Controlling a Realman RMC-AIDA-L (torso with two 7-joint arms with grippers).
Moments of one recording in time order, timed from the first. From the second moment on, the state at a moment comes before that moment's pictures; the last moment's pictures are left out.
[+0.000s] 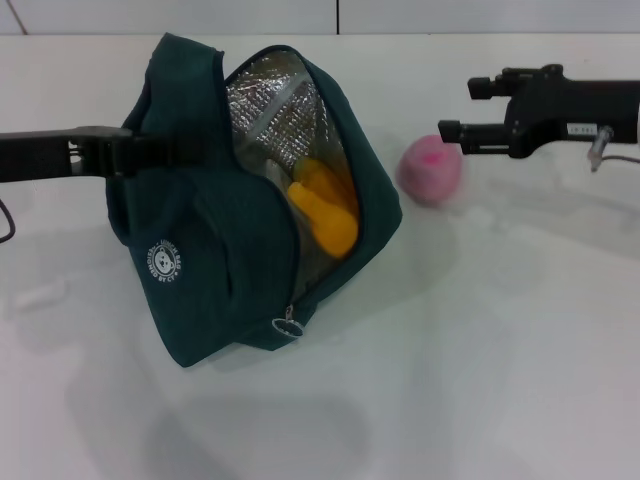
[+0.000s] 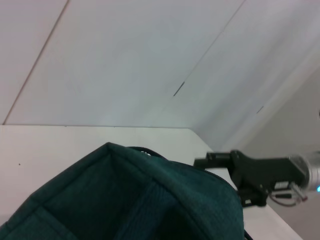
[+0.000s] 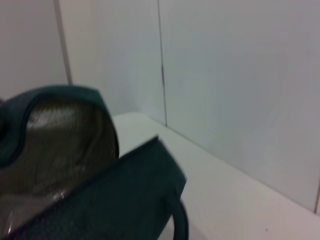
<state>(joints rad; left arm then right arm) -0.41 -2.06 0.74 1.12 1.91 1.73 -2.16 0.56 2.00 -1.21 -0.90 -1.73 -1.13 1.59</state>
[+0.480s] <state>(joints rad) -0.41 -2.06 0.74 1.12 1.91 1.72 -2.16 0.61 2.00 -1.18 -0.76 -1.74 -1.10 1.61</state>
